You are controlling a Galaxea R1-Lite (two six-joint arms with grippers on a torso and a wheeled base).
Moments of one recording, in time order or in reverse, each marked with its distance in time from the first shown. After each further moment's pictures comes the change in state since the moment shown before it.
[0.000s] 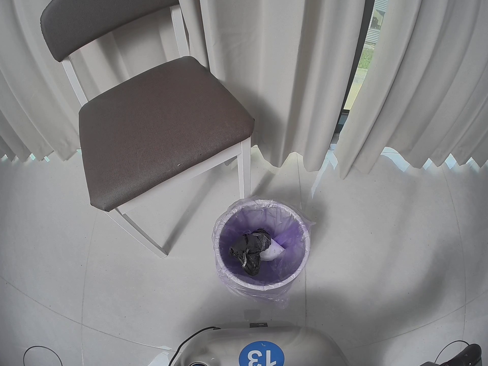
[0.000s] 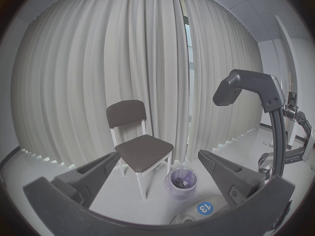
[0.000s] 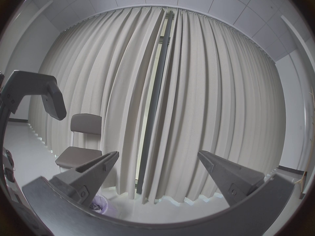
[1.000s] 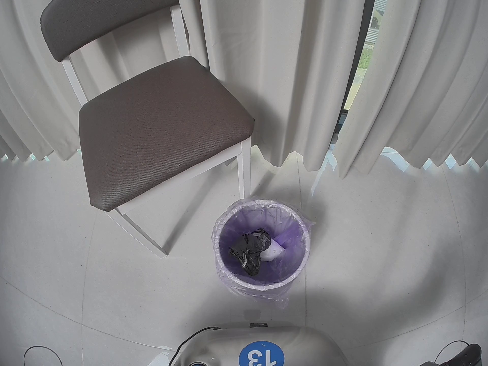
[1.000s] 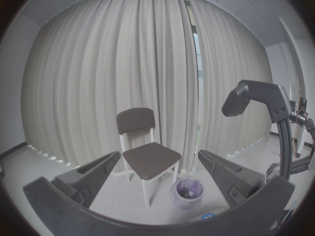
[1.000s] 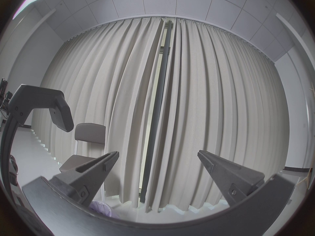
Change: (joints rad) left arm 0.011 -0.025 0.026 -0.099 0.087 -0.057; right arm 0.005 -0.019 -0.034 -0.032 0.043 0.015
